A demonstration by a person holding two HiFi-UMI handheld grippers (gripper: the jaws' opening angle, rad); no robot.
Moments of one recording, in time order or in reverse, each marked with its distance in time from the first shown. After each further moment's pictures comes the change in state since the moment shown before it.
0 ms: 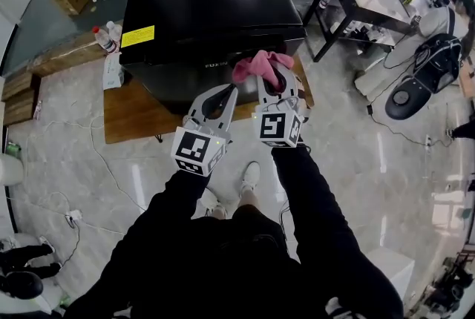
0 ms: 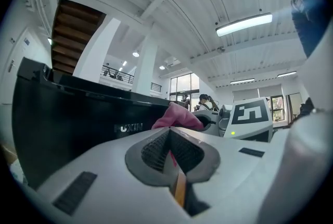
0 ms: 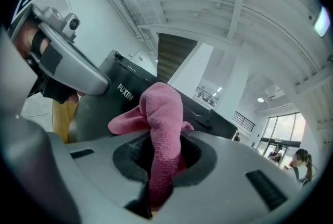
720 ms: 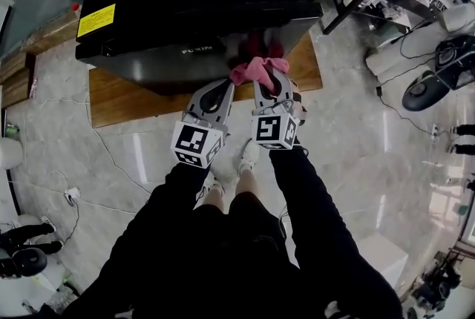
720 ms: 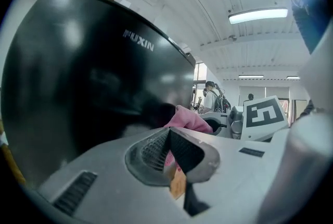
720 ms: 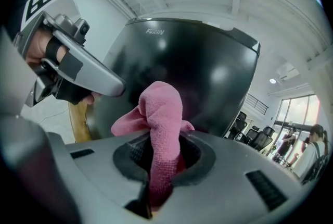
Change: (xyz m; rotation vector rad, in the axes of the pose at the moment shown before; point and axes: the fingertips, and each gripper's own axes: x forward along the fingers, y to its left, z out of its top) left arm 0.050 0.017 -0.142 -0.097 0.143 0.049; right arm 0.021 0.071 -0.145 0.076 0.129 0.147
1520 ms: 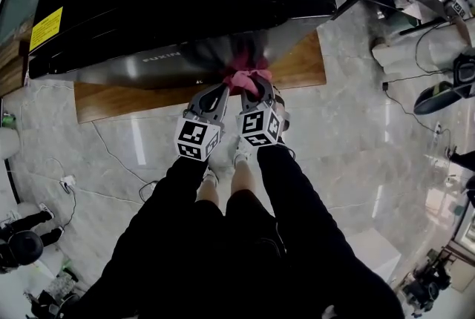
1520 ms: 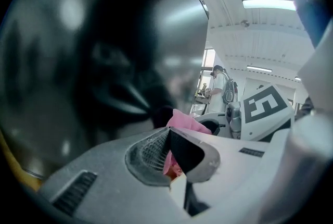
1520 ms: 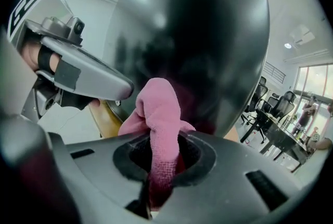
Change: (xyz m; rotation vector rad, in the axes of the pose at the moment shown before) left arm 0.065 0.015 -0.153 -0.074 0.193 0.039; right arm 0.054 0.078 -0.160 0.147 0.240 0.222
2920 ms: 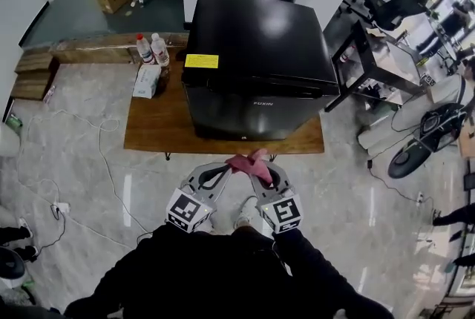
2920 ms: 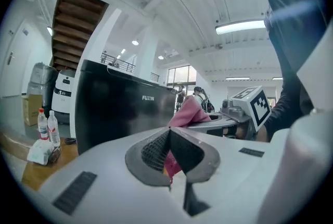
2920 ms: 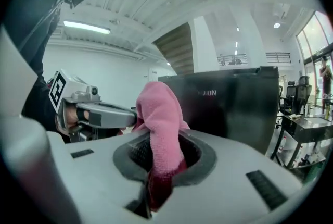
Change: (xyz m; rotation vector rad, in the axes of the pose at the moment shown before) left arm -0.312 -0.030 0.163 0.130 -0.194 -0.130; right arm -0.241 0.128 0.261 0.241 -0.373 0.227
